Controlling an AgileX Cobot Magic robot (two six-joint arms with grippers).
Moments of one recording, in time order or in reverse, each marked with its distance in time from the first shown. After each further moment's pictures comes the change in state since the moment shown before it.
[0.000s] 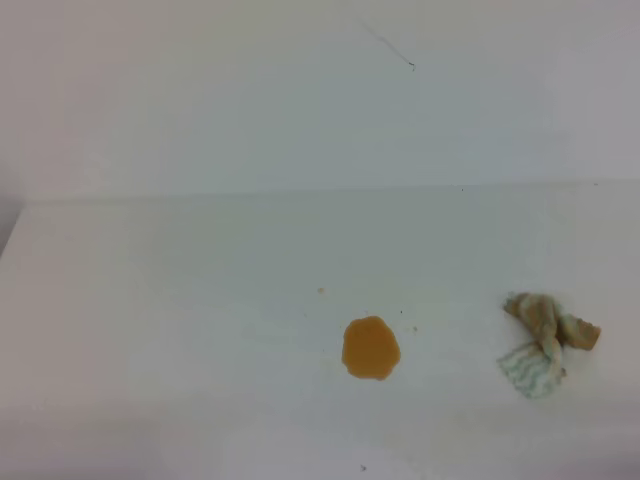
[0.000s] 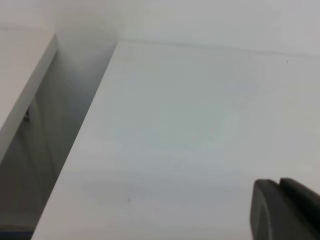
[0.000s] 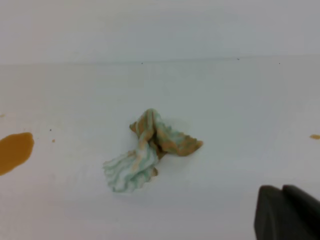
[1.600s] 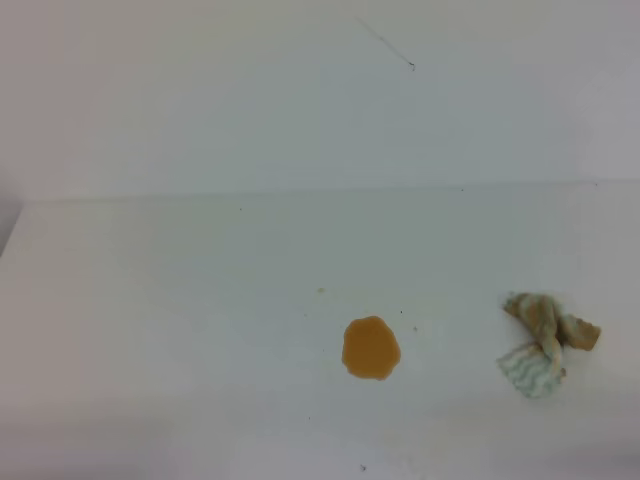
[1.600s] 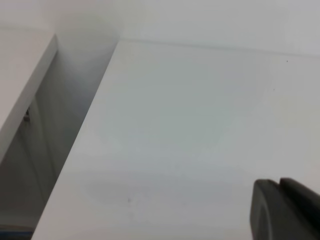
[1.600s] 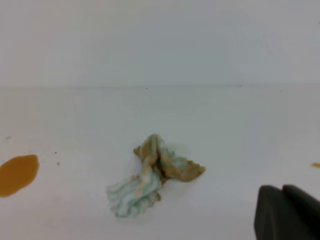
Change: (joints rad) left arm 0.000 0.000 0.000 0.000 0.000 0.000; right arm 0.000 0.000 0.000 -0.002 -0.081 -0.017
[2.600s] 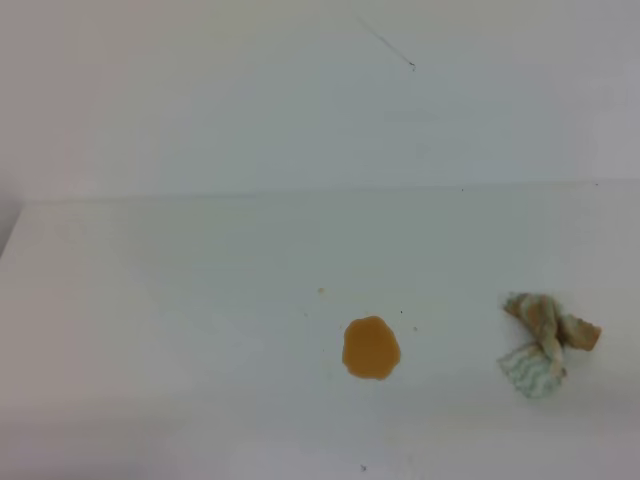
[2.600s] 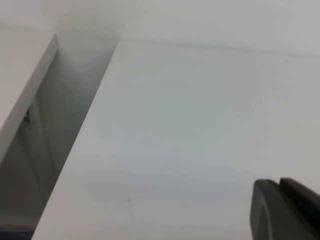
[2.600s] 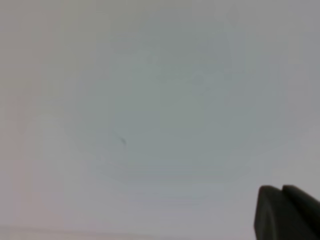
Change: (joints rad) left arm 0.000 0.000 0.000 0.000 0.000 0.000; right arm 0.000 0.000 -0.013 0.032 -0.412 -0.015
